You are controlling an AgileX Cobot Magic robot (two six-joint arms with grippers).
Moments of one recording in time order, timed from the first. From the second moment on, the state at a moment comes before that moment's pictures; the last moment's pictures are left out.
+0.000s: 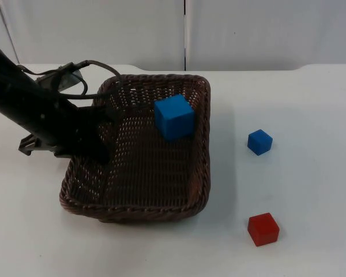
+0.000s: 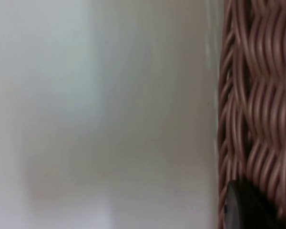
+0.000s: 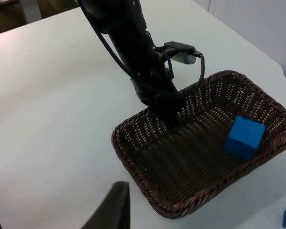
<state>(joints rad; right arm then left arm) 0.91 0.99 -1.04 -0.02 0.68 -0.09 -0.09 2.11 -1.14 -0.97 0.61 0.74</state>
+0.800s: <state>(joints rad) 0.91 0.99 -1.04 -0.02 0.68 -0.09 -0.09 2.04 -1.15 -0.97 0.64 0.75</state>
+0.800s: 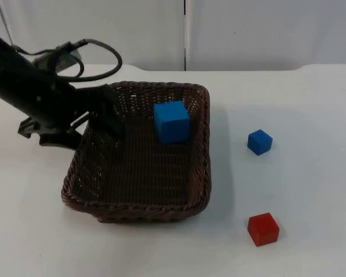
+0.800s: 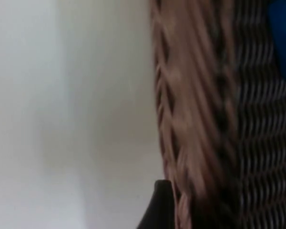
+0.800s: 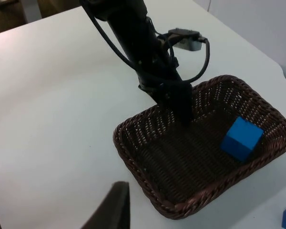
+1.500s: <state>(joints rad) 0.91 0.99 -1.04 -0.02 0.68 -0.09 -0.09 1.90 -1.14 -0.80 0.61 0.67</state>
